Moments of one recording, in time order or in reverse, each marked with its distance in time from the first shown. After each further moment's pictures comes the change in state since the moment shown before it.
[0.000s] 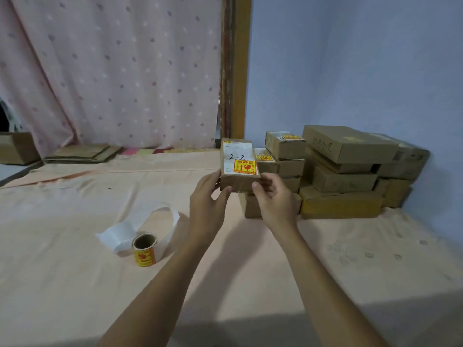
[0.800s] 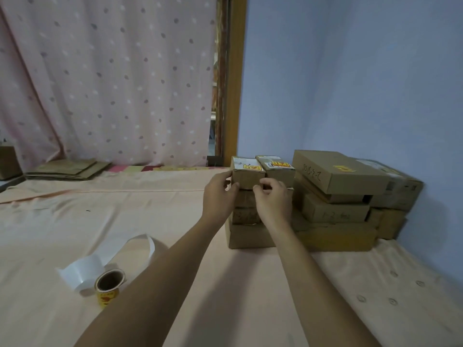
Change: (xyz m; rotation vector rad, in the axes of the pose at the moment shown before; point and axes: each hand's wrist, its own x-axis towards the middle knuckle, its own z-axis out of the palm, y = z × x) left_hand 0.102 -0.014 0.098 0.001 -0.082 -0.167; right_hand 0.104 0.007 -0.013 -0.318 0.084 0.149
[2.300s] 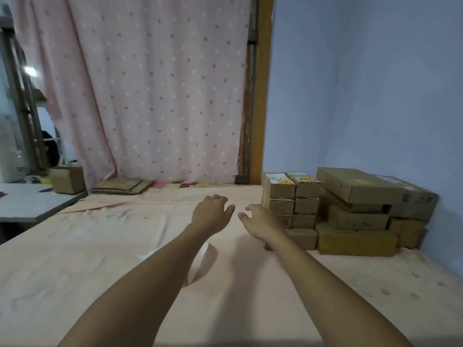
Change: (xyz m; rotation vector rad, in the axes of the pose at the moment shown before) left_hand -0.044 0.015 -0.161 0.857 -0.254 0.008; right_hand -0.096 -0.079 0.033 -0.414 -0.512 -0.203
